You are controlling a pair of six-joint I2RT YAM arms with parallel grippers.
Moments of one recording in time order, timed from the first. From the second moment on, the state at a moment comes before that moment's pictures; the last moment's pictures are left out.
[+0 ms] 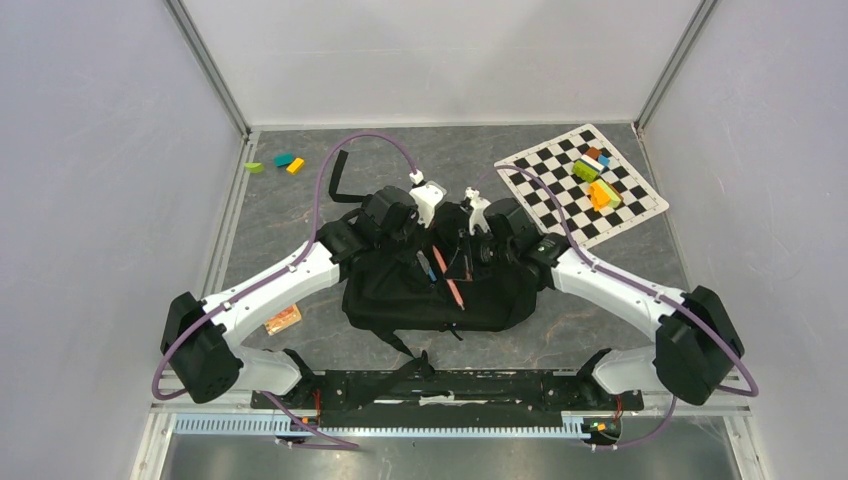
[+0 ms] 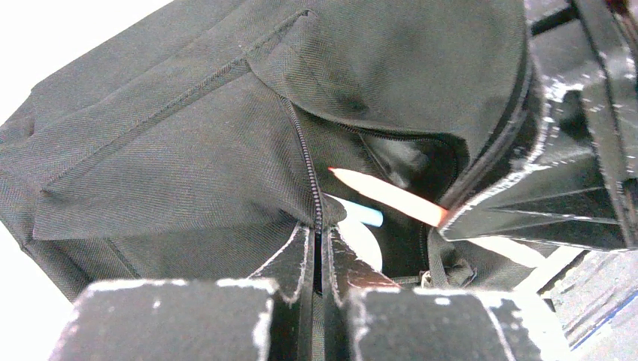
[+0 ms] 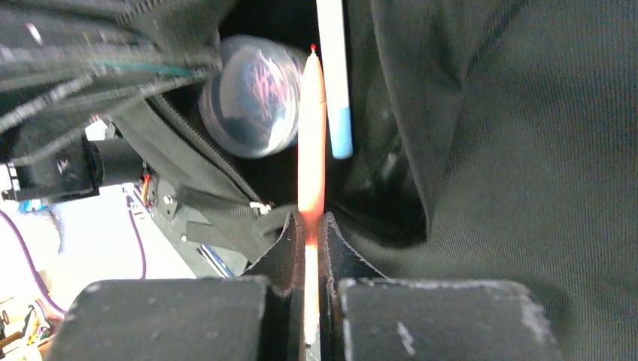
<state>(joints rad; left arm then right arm) -0.80 1.33 1.10 -0.47 -0.04 -0.06 0.71 1.33 0.88 -0.28 -0.35 0.50</state>
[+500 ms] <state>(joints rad) -0.80 1.33 1.10 -0.47 -0.04 -0.06 0.71 1.62 1.16 -0.21 -0.31 0.51</state>
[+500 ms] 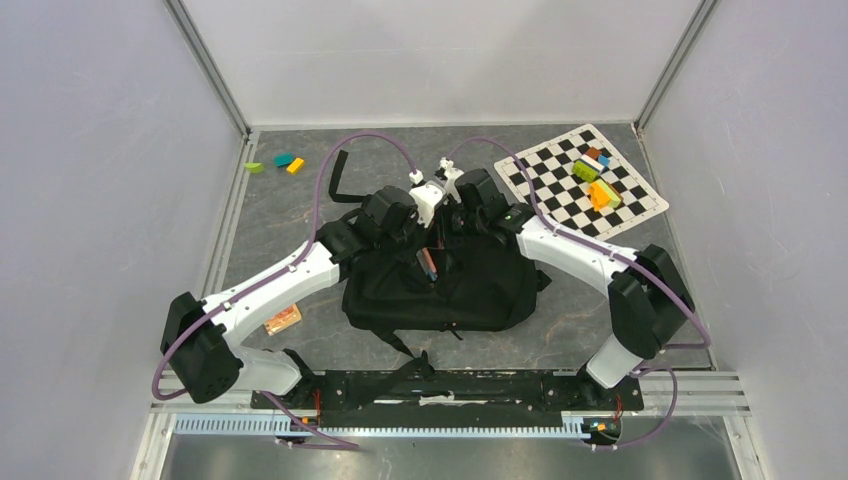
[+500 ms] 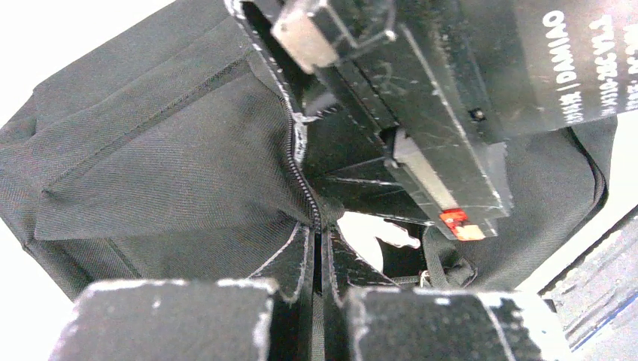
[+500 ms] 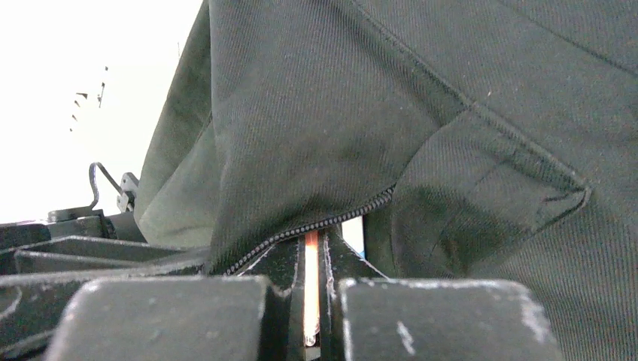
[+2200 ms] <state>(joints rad) -0.80 1.07 0.90 -0.21 -0.26 -0.06 0.69 1.32 0.97 -0.27 -0.08 0.34</state>
